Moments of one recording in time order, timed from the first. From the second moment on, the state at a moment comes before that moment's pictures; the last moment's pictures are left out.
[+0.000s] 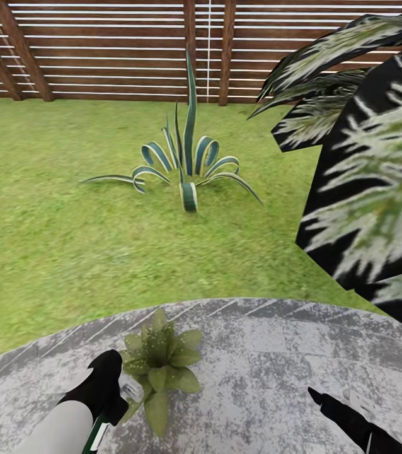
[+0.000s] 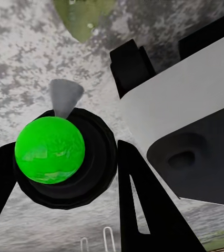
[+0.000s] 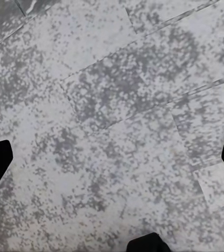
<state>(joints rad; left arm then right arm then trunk) -0.62 -0.06 0.20 -0.58 -1.26 0.90 -0.87 -0.55 0.03 -1.46 -0.70 0.86 0.11 0.72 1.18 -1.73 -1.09</state>
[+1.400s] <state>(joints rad) -0.63 -0.09 0.20 -0.53 -1.46 0.90 -0.88 -0.55 0.03 -1.46 -0.70 0.86 0.11 0.72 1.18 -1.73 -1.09</state>
